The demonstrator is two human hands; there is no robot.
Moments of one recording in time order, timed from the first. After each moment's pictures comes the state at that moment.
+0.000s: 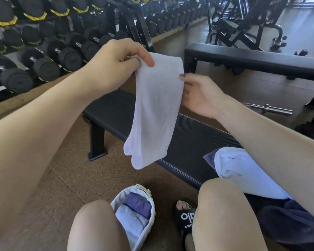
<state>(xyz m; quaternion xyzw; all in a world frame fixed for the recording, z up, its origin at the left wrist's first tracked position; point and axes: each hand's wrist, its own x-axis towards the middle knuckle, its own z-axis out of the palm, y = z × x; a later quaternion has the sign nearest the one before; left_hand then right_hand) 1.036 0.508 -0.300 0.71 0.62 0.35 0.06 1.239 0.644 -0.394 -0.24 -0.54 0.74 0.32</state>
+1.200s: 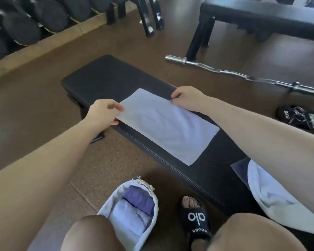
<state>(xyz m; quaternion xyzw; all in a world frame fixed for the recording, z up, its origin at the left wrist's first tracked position) 0.912 0.593 -0.550 0.39 0.82 0.32 0.26 1.149 0.764 -0.553 -0.46 -0.80 0.38 0.07</state>
